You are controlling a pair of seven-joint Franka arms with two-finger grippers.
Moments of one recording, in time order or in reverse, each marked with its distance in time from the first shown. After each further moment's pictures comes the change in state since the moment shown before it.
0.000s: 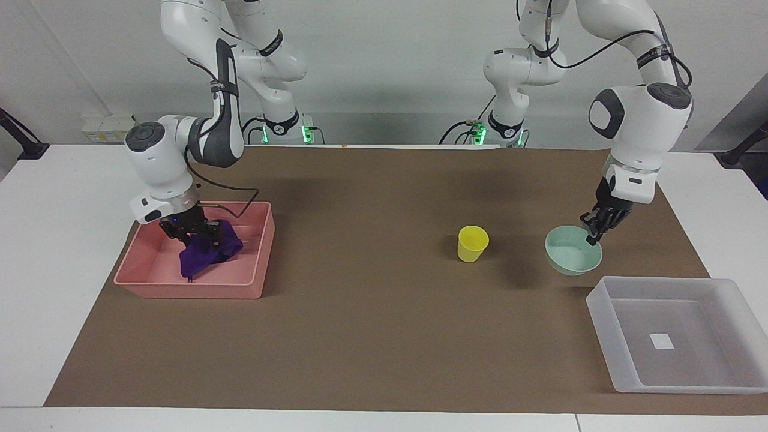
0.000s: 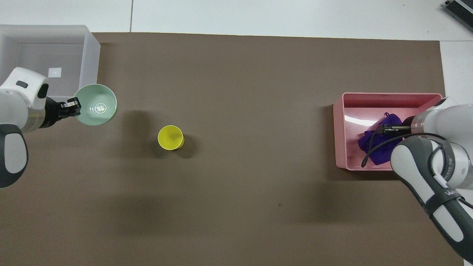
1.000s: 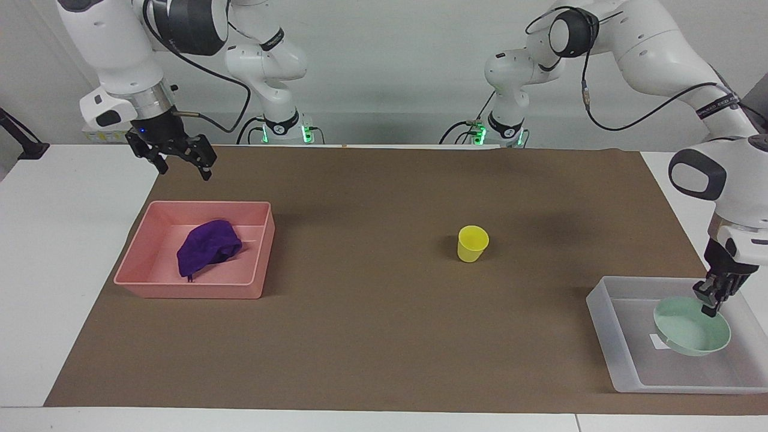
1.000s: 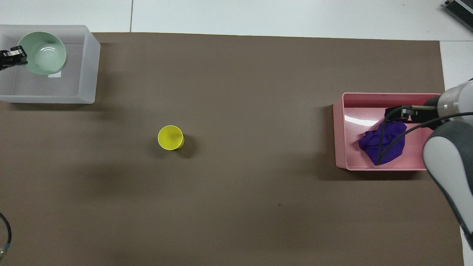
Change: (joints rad) left arm 0.197 0.541 0.004 0.656 0.001 0.080 0.113; right arm 0.077 -0.158 0.001 0.494 0.000 -0.727 0.139
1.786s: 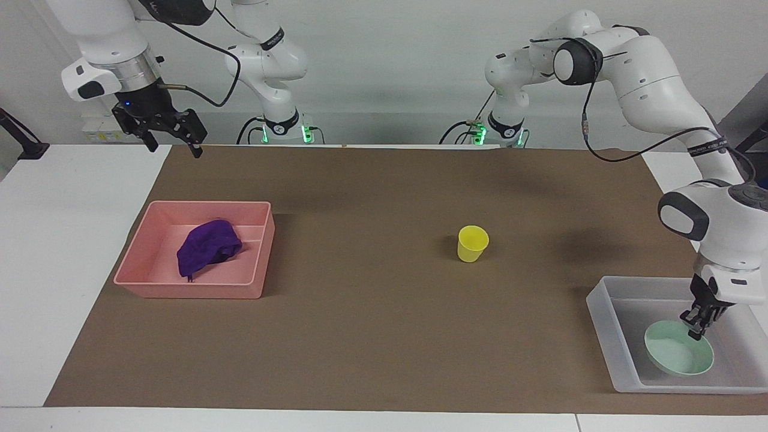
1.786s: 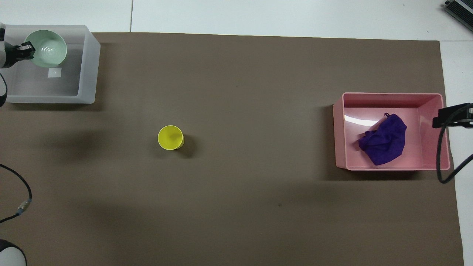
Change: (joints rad) left arm 0.024 0.116 -0.004 -0.034 0.000 0.119 0.000; right arm -0.005 -0.025 -0.006 0.010 0.005 -0.062 -0.022
